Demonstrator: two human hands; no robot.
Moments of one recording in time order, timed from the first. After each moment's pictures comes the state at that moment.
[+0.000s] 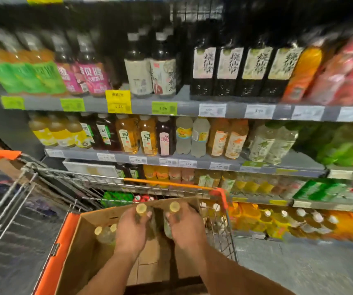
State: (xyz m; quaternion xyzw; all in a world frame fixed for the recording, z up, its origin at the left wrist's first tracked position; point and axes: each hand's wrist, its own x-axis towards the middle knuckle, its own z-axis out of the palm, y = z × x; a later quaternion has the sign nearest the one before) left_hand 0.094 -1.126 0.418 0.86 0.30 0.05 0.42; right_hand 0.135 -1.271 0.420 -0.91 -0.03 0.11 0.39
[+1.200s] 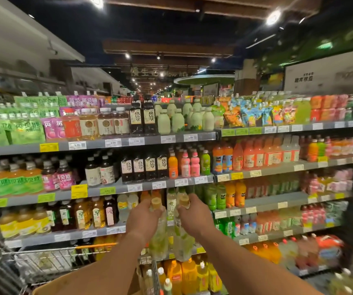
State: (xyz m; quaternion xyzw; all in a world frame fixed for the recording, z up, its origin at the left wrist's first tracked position) left_hand -0.052 -1.374 0.730 0.89 0.04 0.14 0.44; right_hand -0.067 -1.530 0.743 -0.89 0.02 -0.15 0.43
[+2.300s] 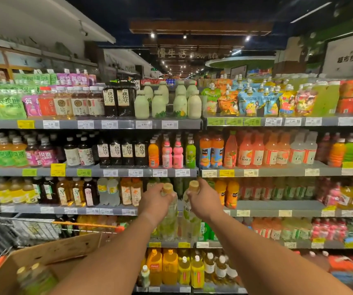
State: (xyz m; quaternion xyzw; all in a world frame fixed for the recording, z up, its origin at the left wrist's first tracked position) left_hand 0.040 -1.609 0.708 0.87 0.09 0.16 0.46; right_hand 0.047 -1.768 0.729 -0.90 -0.05 -0.12 0.41
